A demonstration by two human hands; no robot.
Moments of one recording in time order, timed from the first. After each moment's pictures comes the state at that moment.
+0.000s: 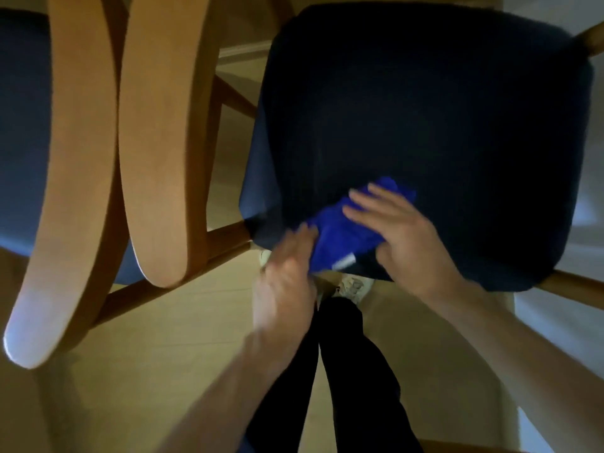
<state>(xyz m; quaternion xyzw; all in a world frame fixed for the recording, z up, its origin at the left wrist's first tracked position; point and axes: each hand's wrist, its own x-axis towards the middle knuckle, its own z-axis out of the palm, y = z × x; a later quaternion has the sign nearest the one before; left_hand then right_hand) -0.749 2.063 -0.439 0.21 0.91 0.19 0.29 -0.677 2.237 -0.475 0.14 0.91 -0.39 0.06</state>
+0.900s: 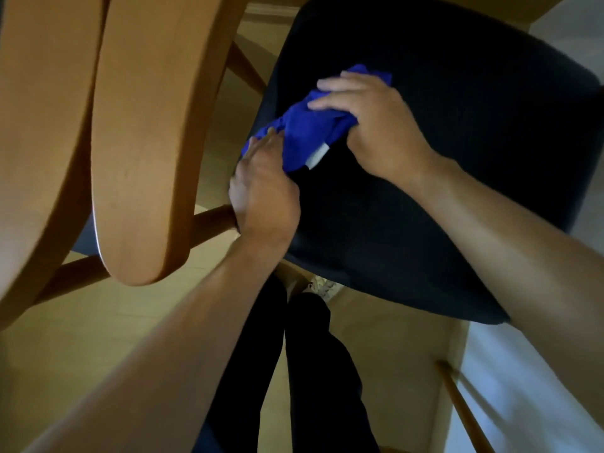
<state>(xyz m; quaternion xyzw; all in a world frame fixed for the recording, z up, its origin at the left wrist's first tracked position) -0.836 2.117 -0.480 0.09 0.97 0.16 0.16 -0.832 2.283 -0.495 0.06 0.94 -0.31 0.11</state>
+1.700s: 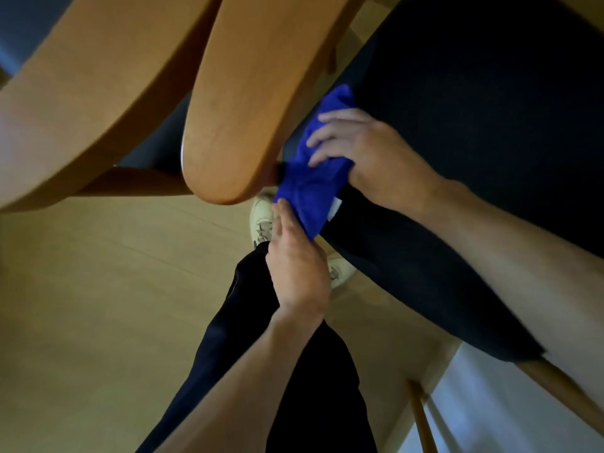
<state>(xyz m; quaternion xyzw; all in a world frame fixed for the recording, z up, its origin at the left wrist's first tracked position) -0.721 2.065 -0.497 -0.21 0.92 0.25 0.23 -0.829 2.203 -0.506 -0.21 0.89 -0.33 0.22</state>
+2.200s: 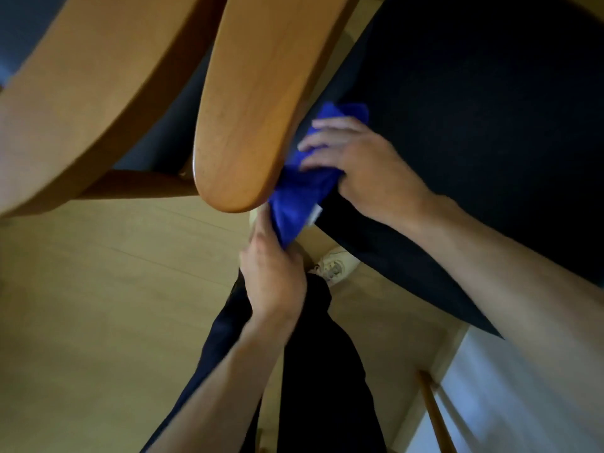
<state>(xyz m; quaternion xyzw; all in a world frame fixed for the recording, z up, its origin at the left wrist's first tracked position) -0.722 2.026 -0.473 -0.19 0.92 0.28 0.21 -0.803 2.188 -0.499 -0.17 0.91 -0.34 0.17</state>
